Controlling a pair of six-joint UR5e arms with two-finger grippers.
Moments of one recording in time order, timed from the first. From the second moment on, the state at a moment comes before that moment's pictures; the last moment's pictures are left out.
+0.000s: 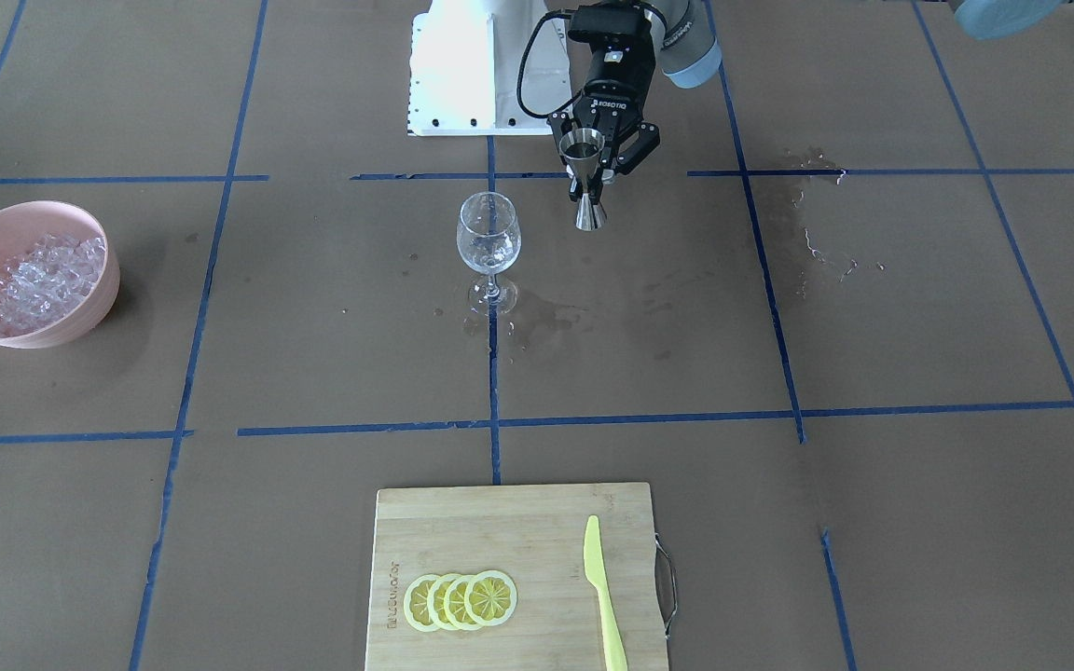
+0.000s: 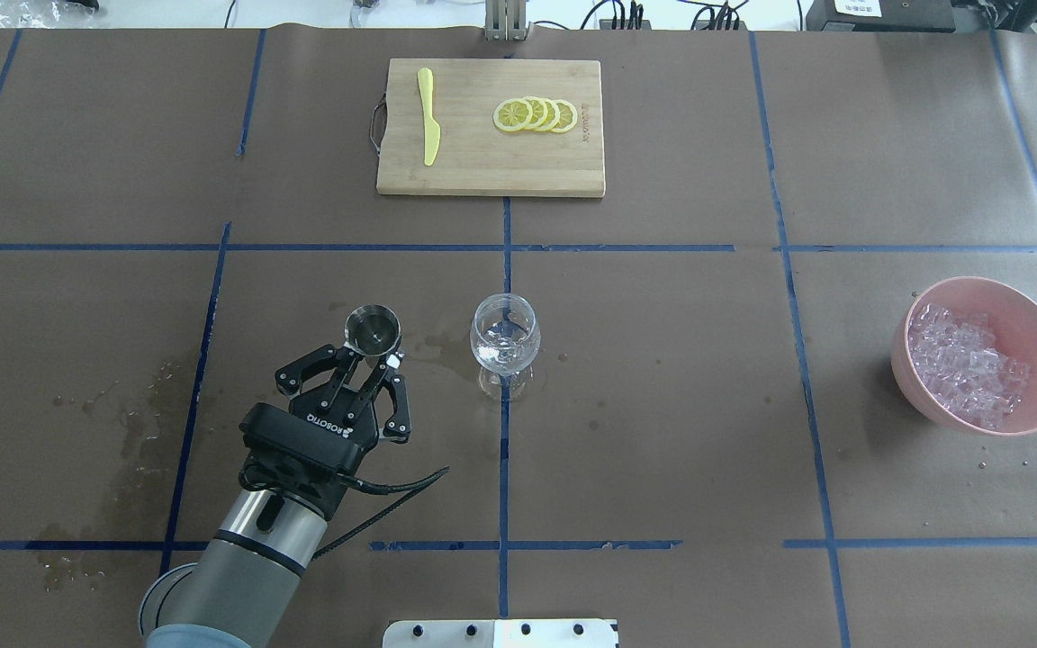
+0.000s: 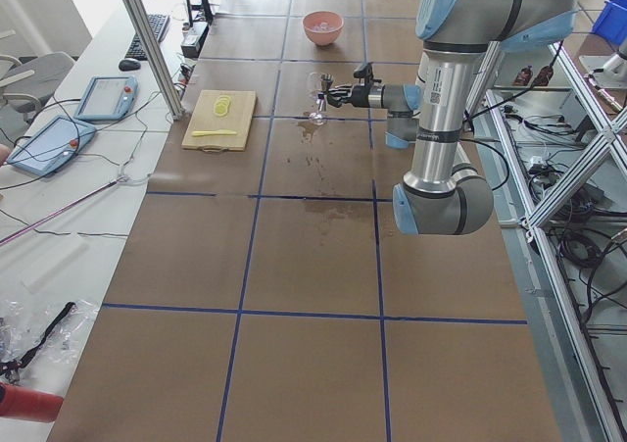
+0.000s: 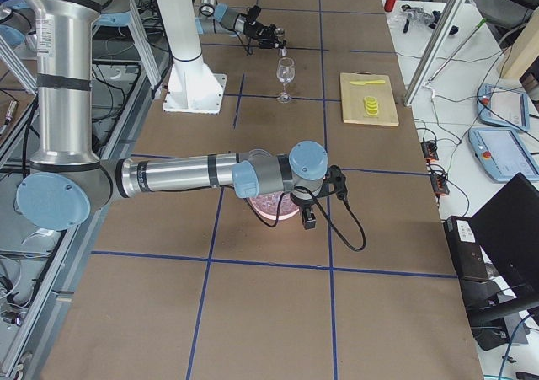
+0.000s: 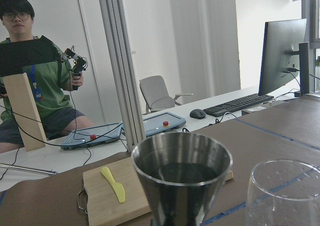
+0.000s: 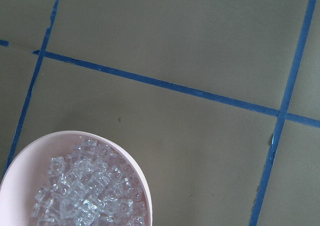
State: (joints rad) left arm -0.07 -1.94 -1.77 -2.67 -0.47 -0.38; right arm 1.47 -1.64 1.76 -1.47 2.50 -0.02
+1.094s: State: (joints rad) left arm -0.15 -2.03 -1.77 -2.36 -0.55 -0.21; right arm 1.47 -1.64 1.77 -1.45 2.50 -0.02
